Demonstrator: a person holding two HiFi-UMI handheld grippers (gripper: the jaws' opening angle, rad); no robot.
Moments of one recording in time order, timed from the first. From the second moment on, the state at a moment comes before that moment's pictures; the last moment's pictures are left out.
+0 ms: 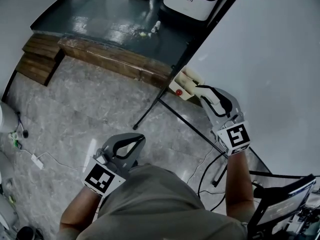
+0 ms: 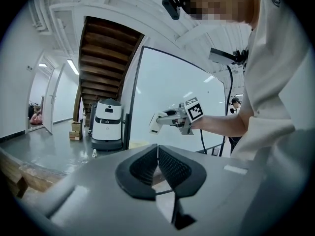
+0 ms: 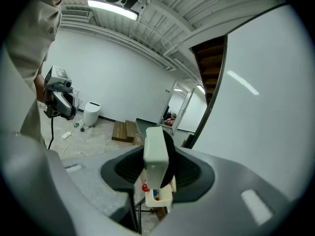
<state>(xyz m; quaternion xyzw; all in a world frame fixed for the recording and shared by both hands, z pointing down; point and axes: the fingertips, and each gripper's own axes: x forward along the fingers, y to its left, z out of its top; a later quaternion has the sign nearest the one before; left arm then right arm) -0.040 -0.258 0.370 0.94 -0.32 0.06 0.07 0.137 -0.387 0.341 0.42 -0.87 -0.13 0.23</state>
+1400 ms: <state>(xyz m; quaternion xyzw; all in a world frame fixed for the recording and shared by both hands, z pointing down) -0.044 -0.354 0.397 0.95 -0.28 0.09 0.11 0.159 -0.484 0.516 0.38 -0.87 -0.01 0.30</state>
